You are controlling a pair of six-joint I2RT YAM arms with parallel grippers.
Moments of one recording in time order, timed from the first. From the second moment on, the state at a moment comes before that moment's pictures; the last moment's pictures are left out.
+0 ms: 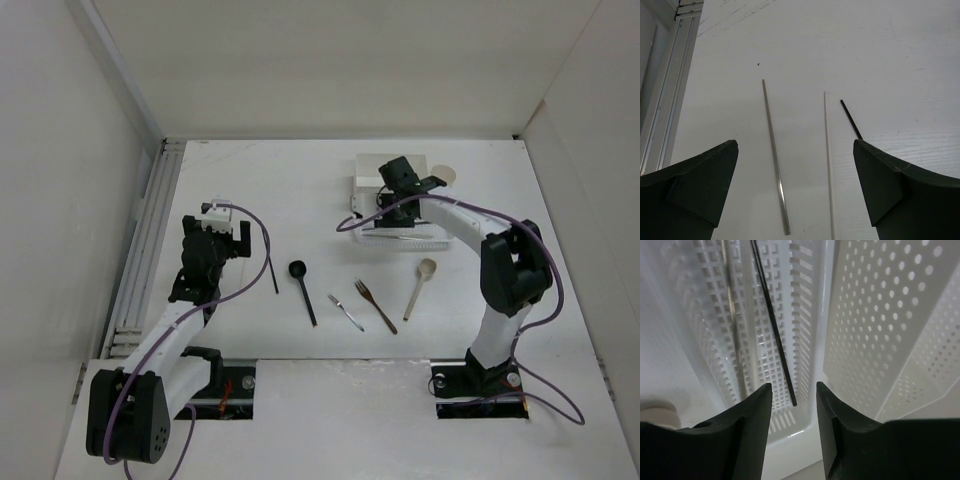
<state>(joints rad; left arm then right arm) -0.14 0.94 0.36 0.32 -0.10 0.08 0.45 1.83 1.40 -0.69 0.08 -1.18</state>
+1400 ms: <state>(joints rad) -0.14 0.96 0.36 0.42 -0.05 0.05 0.37 1.41 0.75 -0.65 0.05 0.68</state>
